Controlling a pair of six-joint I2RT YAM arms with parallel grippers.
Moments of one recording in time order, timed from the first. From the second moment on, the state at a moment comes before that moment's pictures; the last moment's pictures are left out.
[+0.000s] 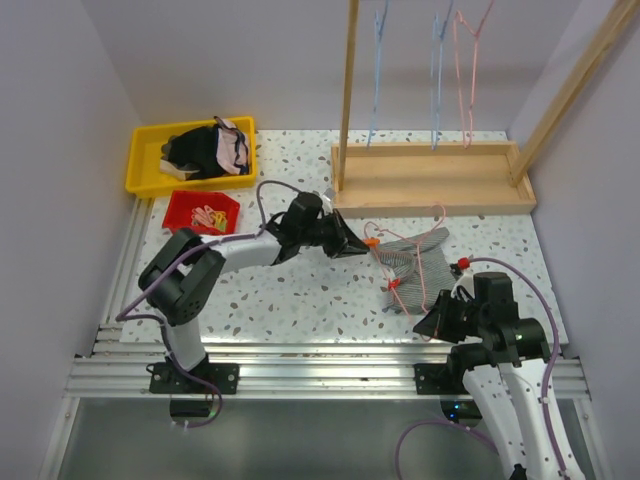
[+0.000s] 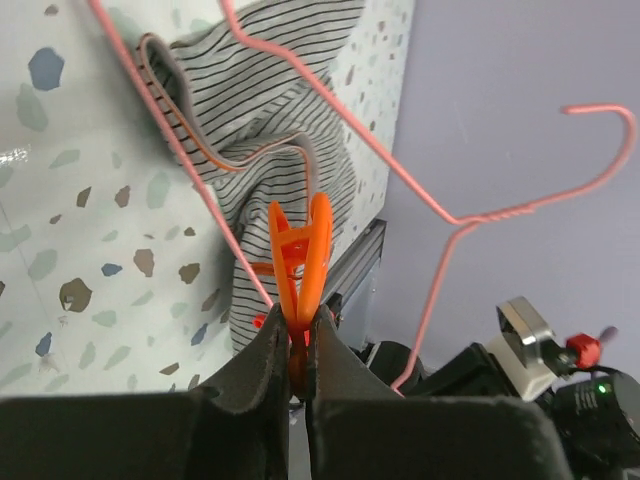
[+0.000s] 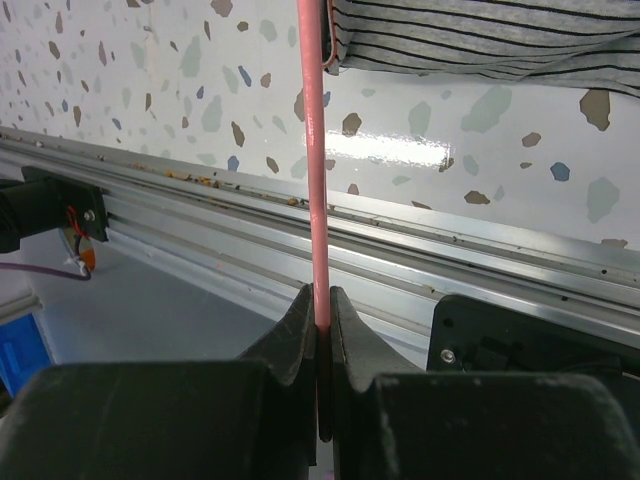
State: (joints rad) left arm -0.70 1.85 1.05 0.26 0.49 -1.23; right arm 0.12 0.43 0.61 -1.18 -0.46 0.43
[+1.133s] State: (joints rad) left arm 0.26 1.50 0.99 -0.29 0.34 -0.58; right arm 0.12 0.43 0.62 -1.18 -0.46 0.43
